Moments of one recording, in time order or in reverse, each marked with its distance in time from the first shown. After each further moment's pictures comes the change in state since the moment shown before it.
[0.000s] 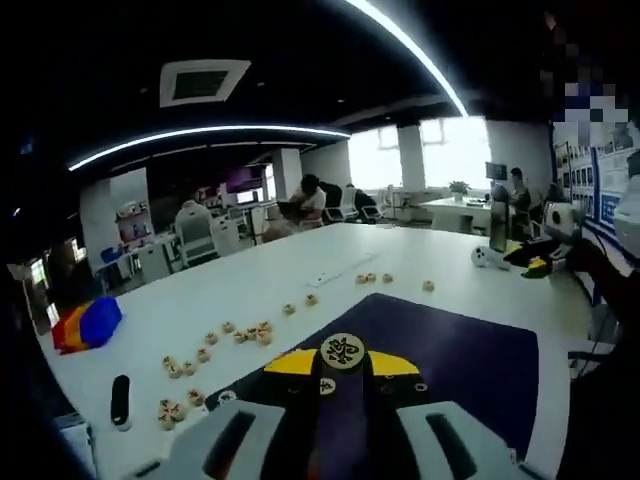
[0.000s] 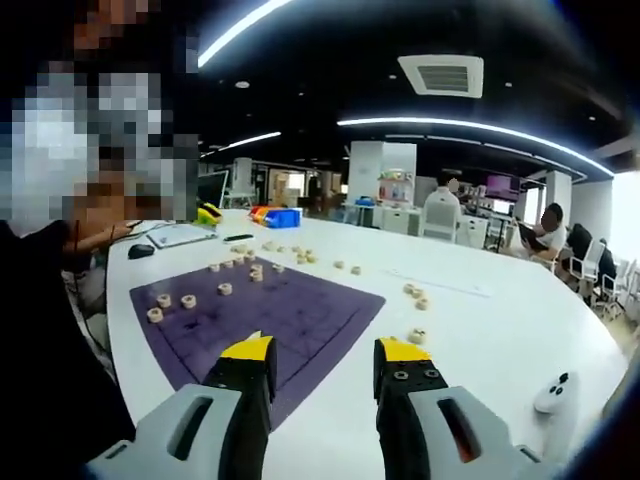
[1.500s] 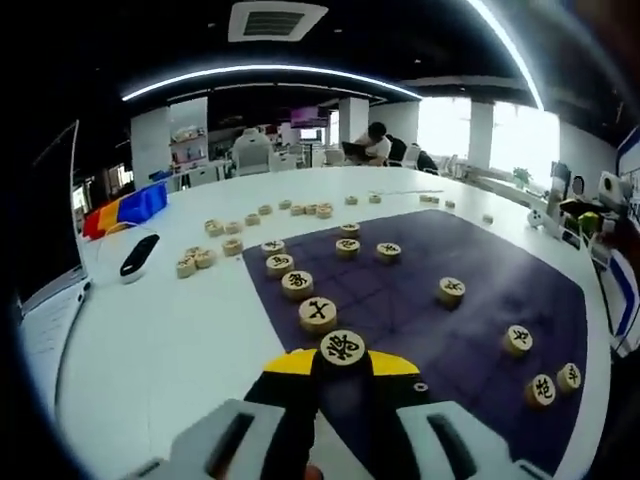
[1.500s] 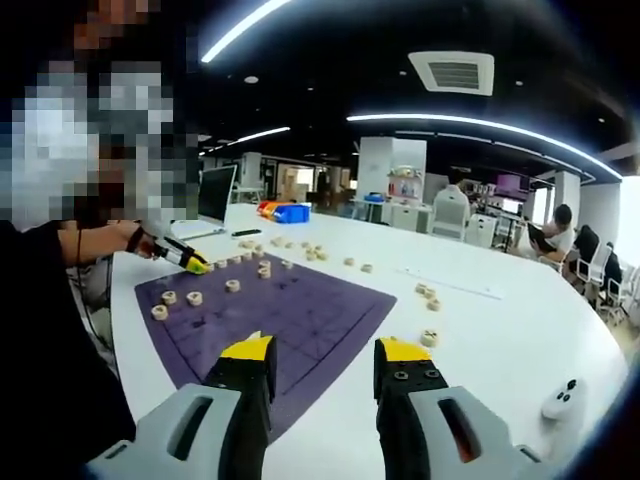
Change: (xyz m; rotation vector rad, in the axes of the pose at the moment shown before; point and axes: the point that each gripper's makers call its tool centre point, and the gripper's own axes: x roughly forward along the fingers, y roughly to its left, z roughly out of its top) left arm -0.010 0.035 -0.147 -0.205 0.218 0.190; right arm 0.008 0.009 -0.001 -0.014 0.021 0.037
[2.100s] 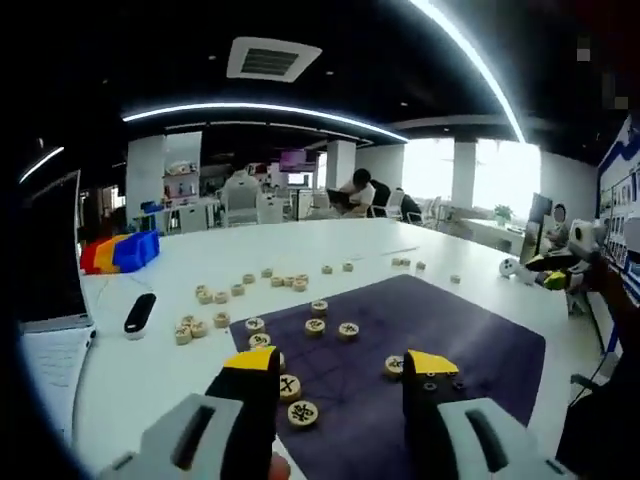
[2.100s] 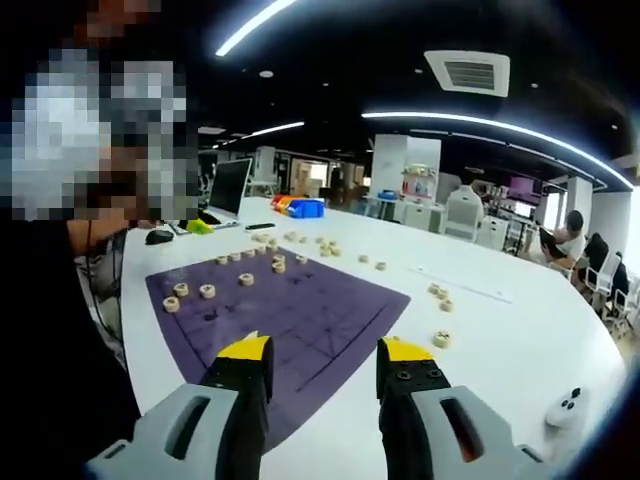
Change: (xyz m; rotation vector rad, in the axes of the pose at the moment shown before) left arm -0.058 -0.036 0.087 0.013 -0.243 -0.078; right arm 0.001 0.013 -0.001 -0.035 0.018 0.050
